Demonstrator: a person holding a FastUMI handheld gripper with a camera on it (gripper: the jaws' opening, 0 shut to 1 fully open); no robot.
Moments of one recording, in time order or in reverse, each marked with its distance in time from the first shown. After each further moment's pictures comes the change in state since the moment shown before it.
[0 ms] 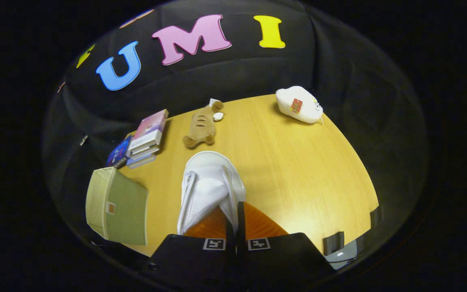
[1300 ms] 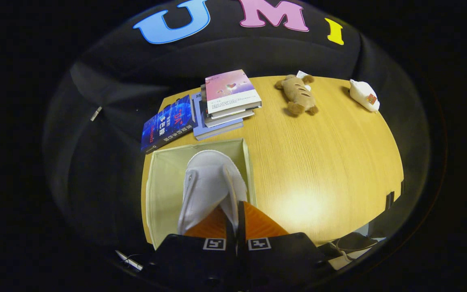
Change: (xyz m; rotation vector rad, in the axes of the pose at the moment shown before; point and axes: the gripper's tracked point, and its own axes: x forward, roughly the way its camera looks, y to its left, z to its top) arm 0.053 0.326 -0.079 -0.058 0.251 -0.060
